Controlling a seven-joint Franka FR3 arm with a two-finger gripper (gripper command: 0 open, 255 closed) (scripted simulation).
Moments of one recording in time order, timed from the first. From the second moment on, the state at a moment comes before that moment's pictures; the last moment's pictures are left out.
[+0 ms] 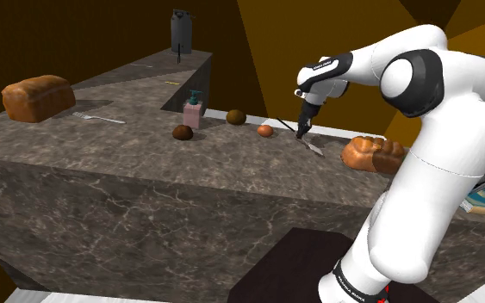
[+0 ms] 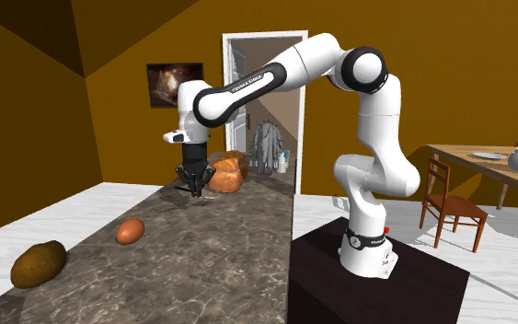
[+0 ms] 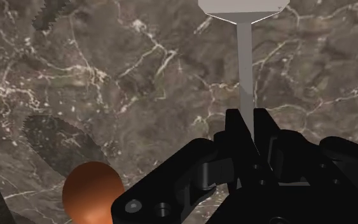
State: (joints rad) arm 0.16 0.07 -0.85 -2.00 0.14 2.06 -1.49
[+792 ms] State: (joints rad) arm 0.17 0.02 -0.84 -1.89 0.08 1.91 -1.45
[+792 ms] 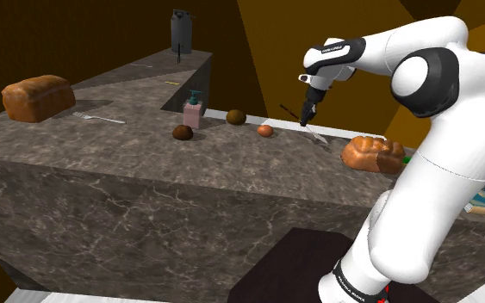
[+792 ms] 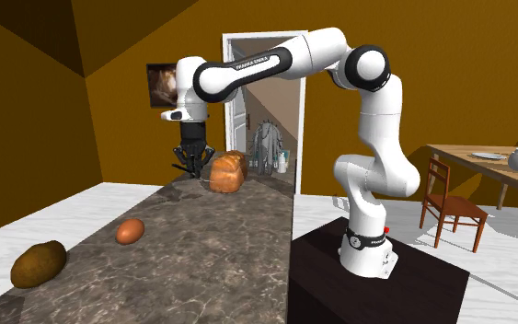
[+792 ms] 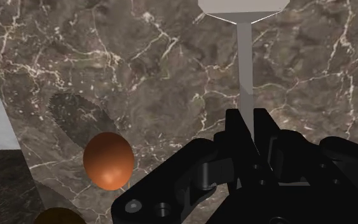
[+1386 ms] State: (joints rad) arm 0.17 0.01 -0.84 -1.78 0.07 1.79 -1.44
